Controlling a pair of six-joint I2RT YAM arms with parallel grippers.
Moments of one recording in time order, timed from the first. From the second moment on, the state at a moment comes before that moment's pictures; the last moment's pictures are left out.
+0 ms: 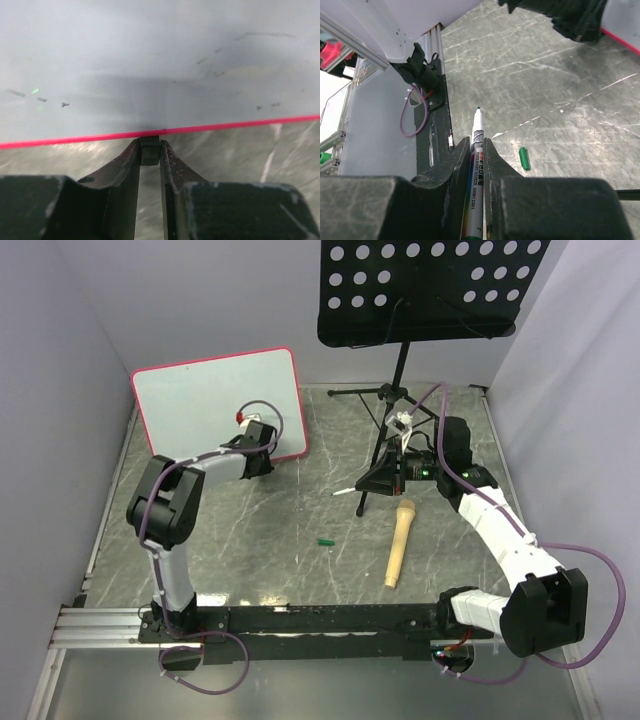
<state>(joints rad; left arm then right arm) -0.41 1.90 1.16 -0.16 -0.31 -0.54 0.21 1.18 0.93 -0.23 -1.19 0.04</state>
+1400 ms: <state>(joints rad) -0.53 1.52 0.96 -0.22 0.11 -0.51 0.17 1.19 0.93 -0.25 -1.20 0.02</state>
